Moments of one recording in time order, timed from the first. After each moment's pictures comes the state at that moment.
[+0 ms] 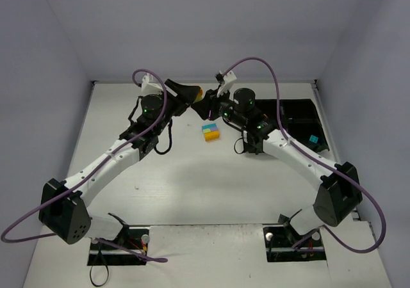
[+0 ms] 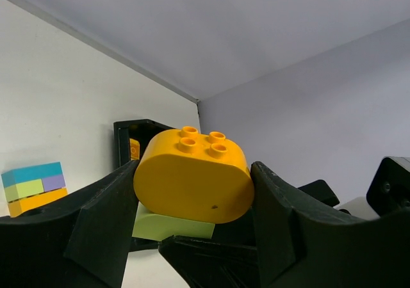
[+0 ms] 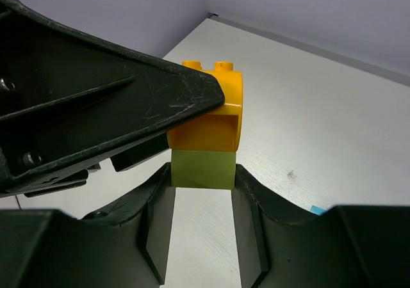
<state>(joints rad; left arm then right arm) -0.56 1.35 1.12 0.19 -0.14 -1.04 0.64 1.49 1.20 0.19 -0.22 0.29</state>
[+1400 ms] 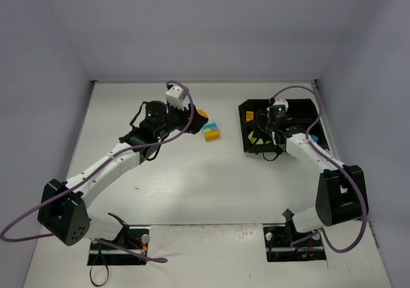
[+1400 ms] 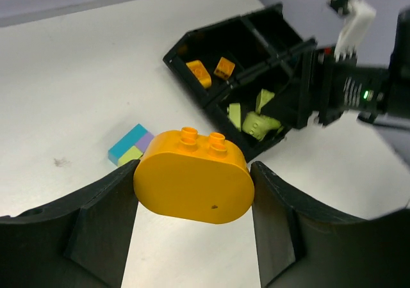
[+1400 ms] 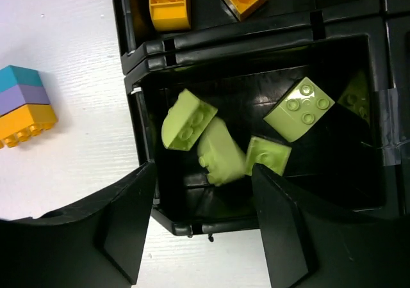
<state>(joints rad) -0.57 1.34 1.05 0.10 0.18 -0.35 0.23 1.45 0.91 -0.24 0.13 0.35</state>
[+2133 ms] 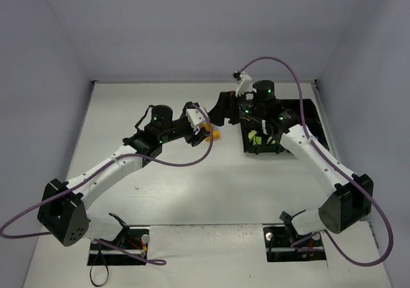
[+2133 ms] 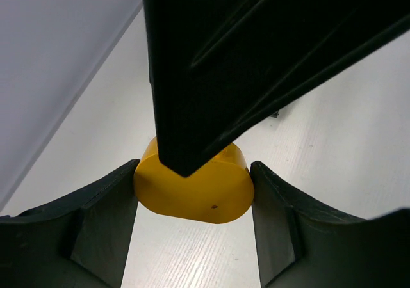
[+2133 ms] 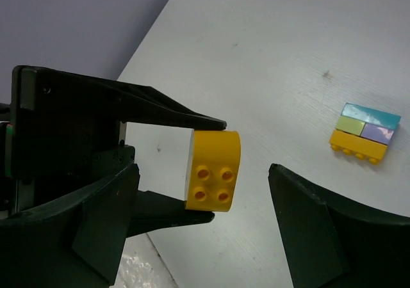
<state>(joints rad) -0.63 1.33 1.04 0.06 0.41 0.35 0.46 1.41 1.27 -0.26 -0.52 0.40</state>
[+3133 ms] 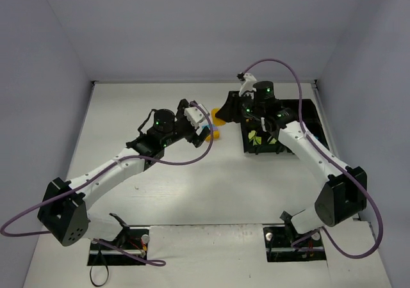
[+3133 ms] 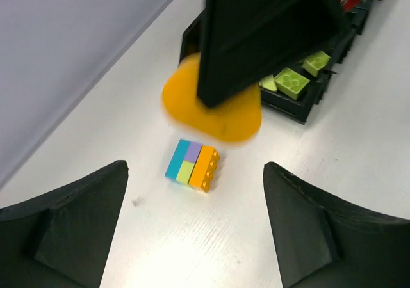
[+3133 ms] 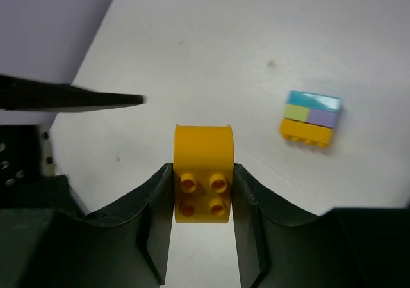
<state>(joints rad) -0.66 1.33 1.00 0.13 0.25 0.30 0.44 1.47 1.25 -0.26 -0.47 0.38</state>
